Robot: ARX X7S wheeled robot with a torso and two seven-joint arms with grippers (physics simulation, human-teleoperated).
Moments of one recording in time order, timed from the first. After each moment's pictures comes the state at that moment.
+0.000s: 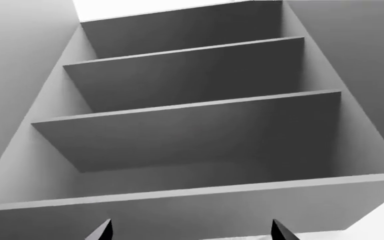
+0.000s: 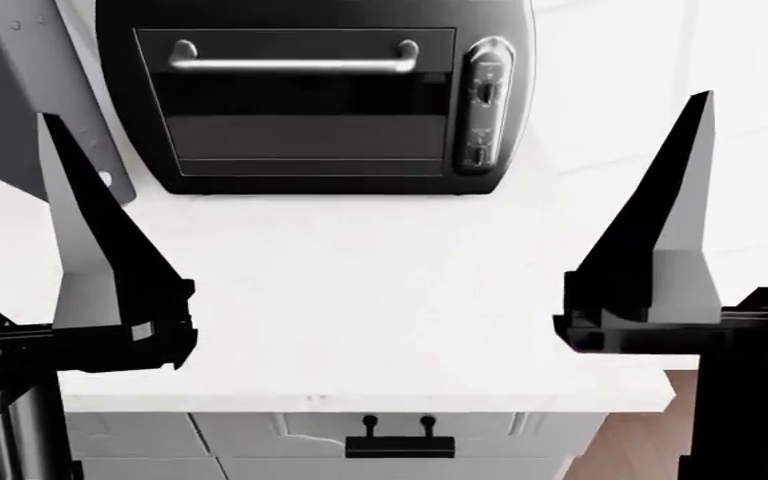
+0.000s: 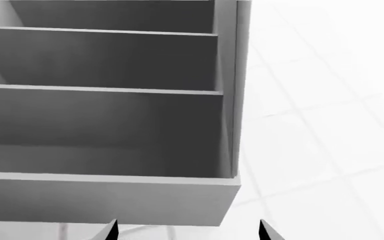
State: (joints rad) left arm -0.15 -0.19 0.04 0.90 0.03 -0.01 -0.20; right arm 0.21 0.19 -0.06 -0.98 0.06 0.19 0.19
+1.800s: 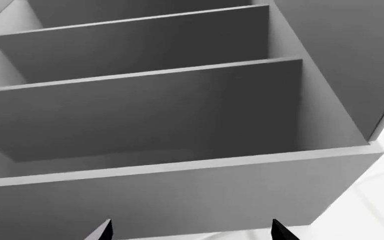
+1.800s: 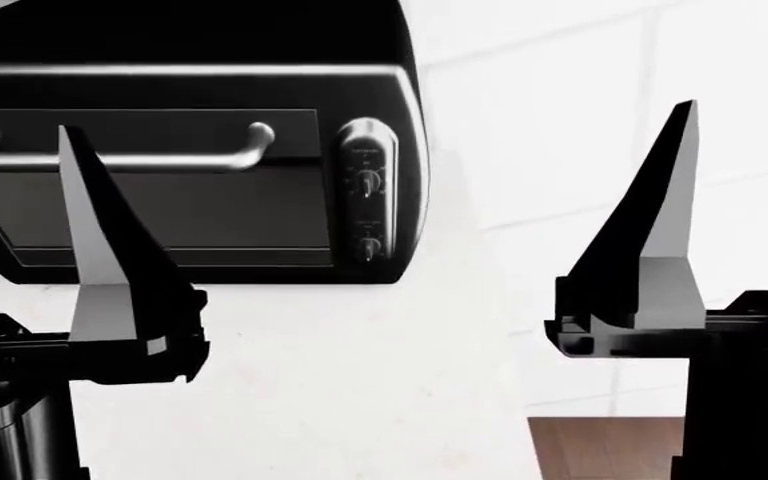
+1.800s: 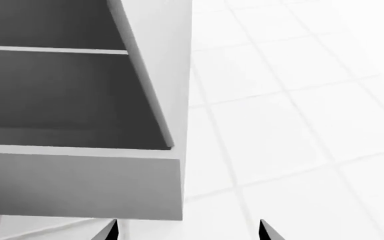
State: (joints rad) left arm -0.14 -0.26 0.09 0.90 0.01 0.01 -0.26; right arm 0.20 0.25 -0.10 -0.96 0.07 0.15 0.25
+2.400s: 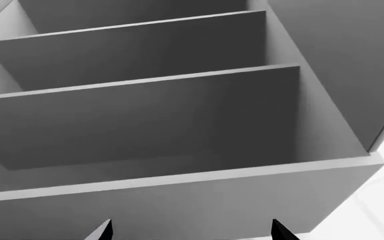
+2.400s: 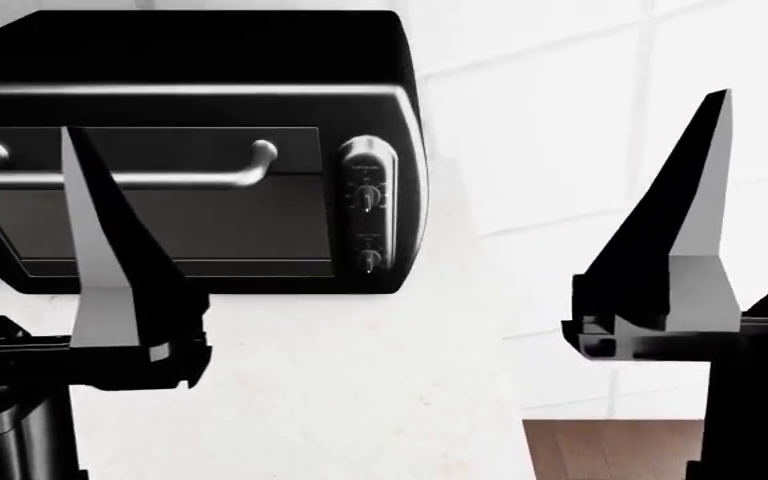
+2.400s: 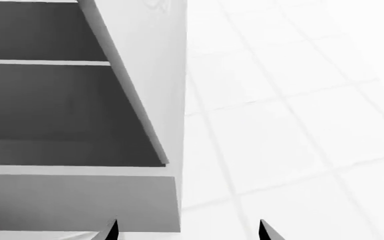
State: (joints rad) left arm -0.14 -0.28 0.10 0.91 0.01 0.01 -0.27; right arm 0.21 0.28 -0.09 -0.99 0.12 0.17 0.28
